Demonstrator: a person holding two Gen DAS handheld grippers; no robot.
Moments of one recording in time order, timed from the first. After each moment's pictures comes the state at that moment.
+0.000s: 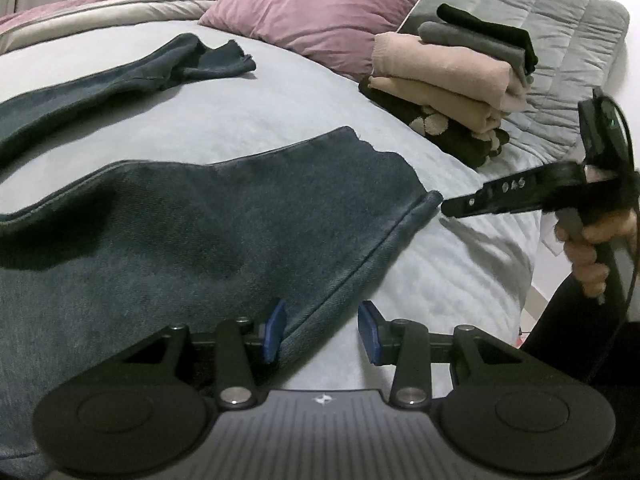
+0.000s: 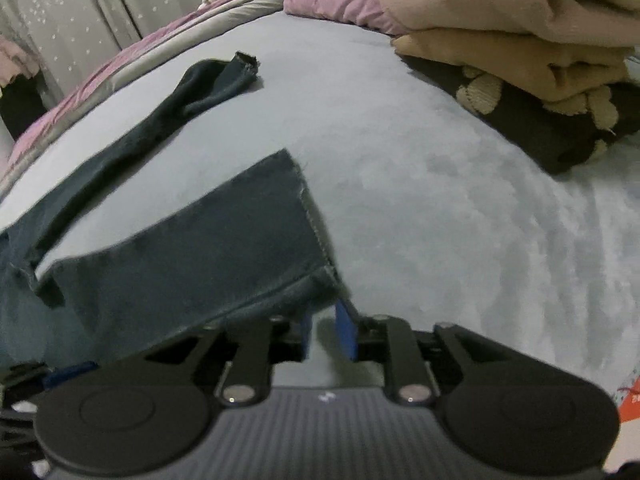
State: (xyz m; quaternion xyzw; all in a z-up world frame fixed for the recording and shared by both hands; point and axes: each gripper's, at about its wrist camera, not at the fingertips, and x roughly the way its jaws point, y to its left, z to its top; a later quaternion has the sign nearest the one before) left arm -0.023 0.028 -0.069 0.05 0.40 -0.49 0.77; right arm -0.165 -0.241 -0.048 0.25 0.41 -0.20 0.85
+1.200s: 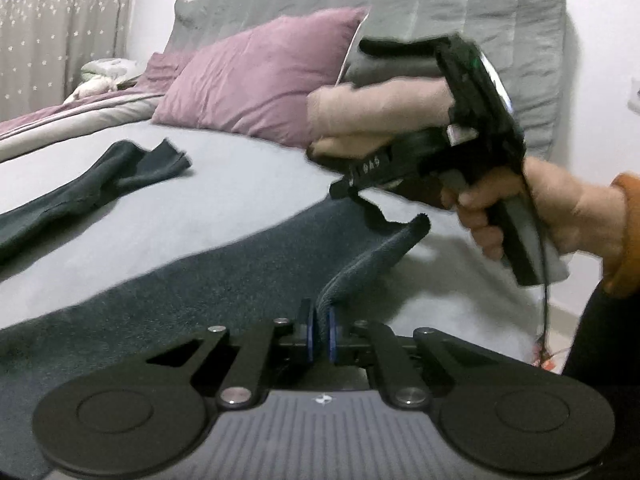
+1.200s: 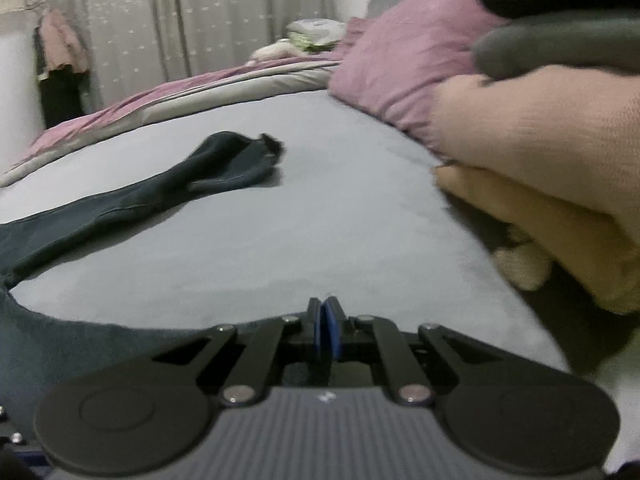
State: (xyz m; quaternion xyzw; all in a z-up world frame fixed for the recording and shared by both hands) left arm -0.058 -0.041 -0.056 0.07 0.25 -0.54 0.80; right arm -0.107 -0.284 -0.045 0.11 0.33 -0.20 0.92
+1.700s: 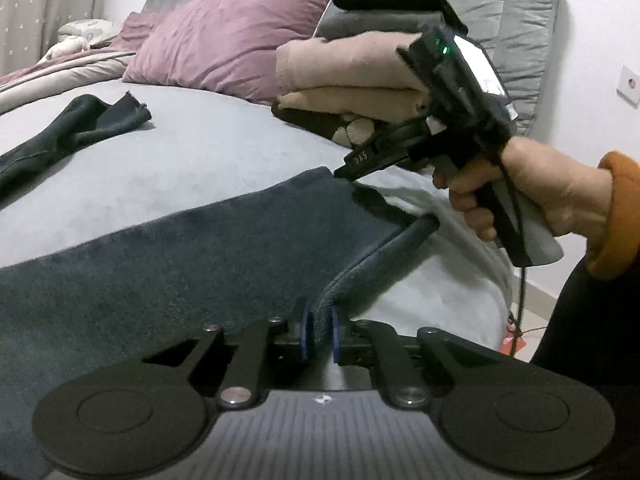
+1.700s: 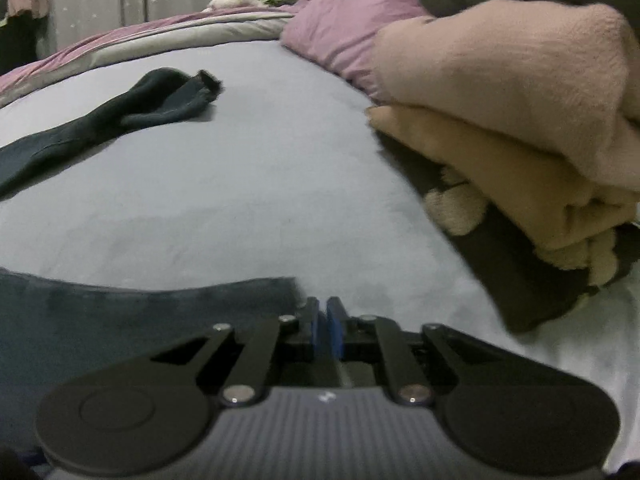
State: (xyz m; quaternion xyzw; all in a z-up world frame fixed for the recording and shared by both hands) left arm -0.066 -0.061 -0.076 0.09 0.32 -0.56 0.76; right arm -0.112 -0.301 -0.073 0.09 0.39 -0.26 0.88
